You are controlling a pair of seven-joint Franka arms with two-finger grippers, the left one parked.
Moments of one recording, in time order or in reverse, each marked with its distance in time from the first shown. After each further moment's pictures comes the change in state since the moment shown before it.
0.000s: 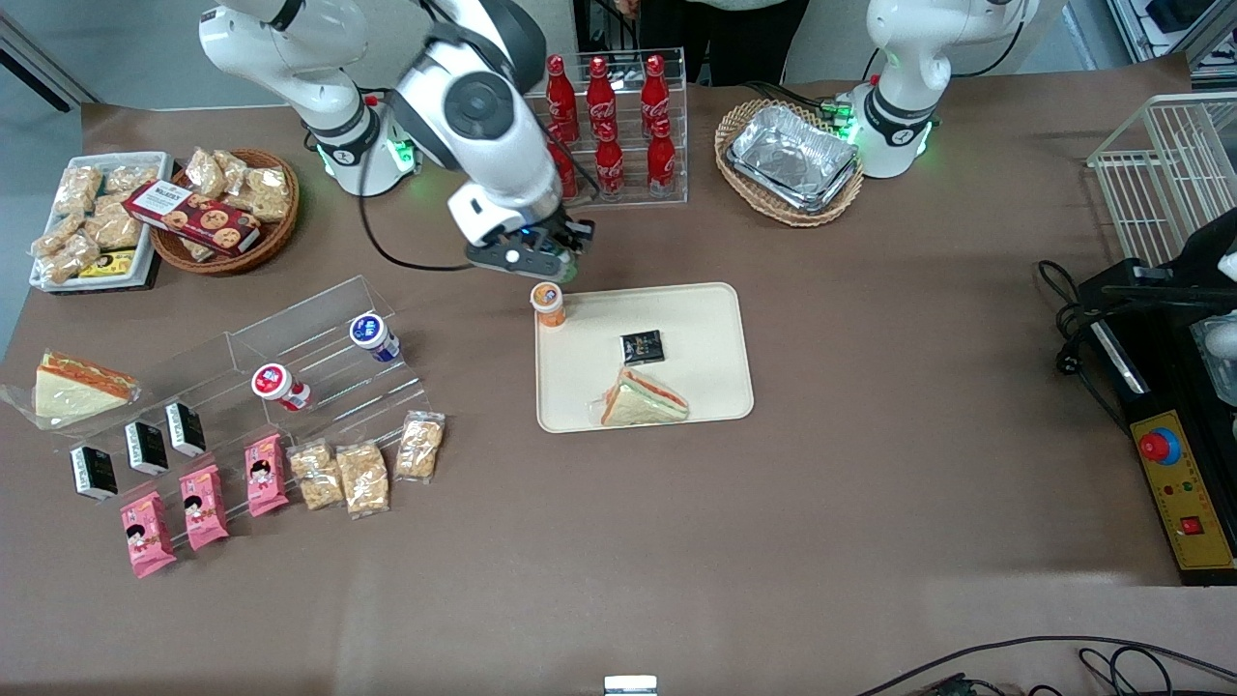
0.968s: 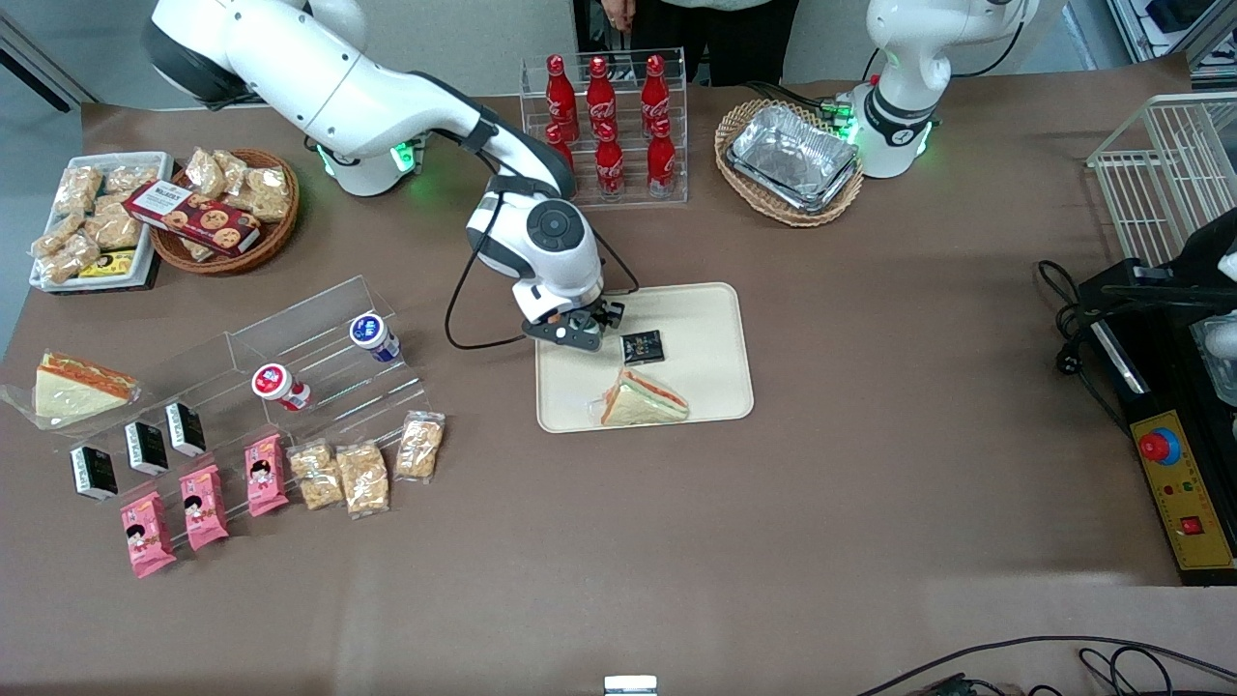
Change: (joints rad) arm 0.094 0.442 -0.069 0.001 -0.462 0.344 0.298
